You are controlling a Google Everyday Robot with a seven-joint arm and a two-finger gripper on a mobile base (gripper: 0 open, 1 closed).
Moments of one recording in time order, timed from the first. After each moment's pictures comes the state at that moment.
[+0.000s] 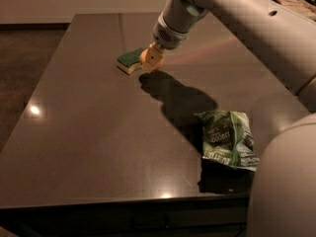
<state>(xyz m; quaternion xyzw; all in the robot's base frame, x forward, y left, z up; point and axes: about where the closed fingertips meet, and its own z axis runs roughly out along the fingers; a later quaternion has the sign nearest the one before) 0.684 -0.002 0.891 -0.50 0.83 0.08 0.24</state>
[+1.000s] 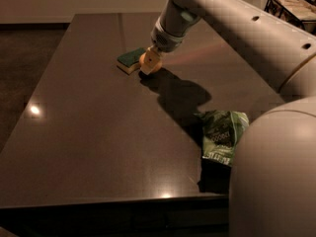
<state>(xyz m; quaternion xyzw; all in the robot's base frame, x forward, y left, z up) 0.709 0.003 0.865 -0.49 0.84 0.08 0.23</state>
